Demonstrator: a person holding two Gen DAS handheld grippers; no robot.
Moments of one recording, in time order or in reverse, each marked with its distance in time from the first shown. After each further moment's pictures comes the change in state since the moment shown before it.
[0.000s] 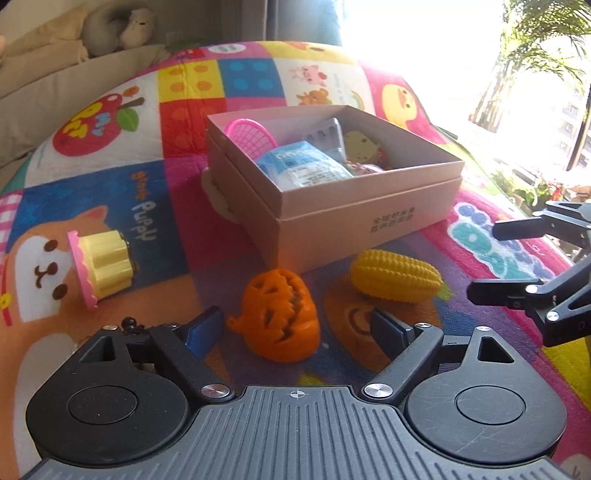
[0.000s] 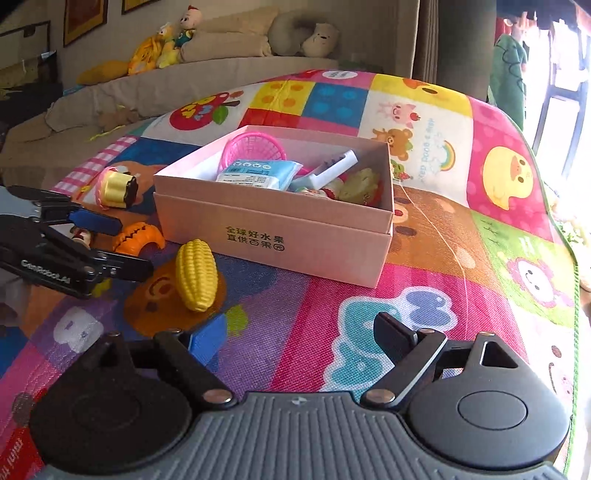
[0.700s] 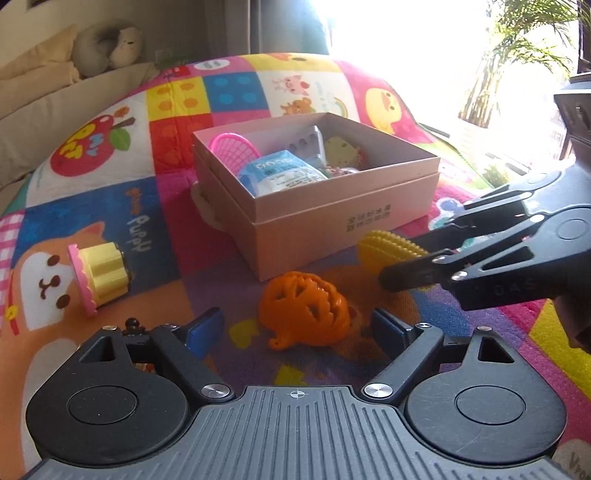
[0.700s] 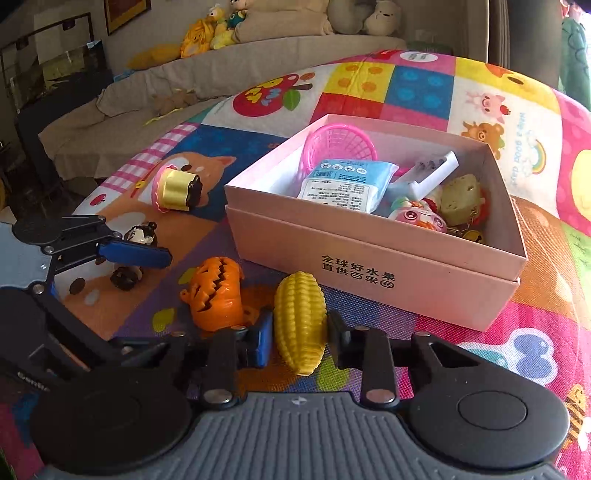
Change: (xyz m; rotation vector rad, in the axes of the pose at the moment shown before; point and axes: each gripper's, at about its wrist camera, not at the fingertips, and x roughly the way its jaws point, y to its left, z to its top) left arm -0.008 -0.016 -0.003 0.049 -0.033 0.047; right arm 0.038 0.029 0.037 -0.019 0.087 0.198
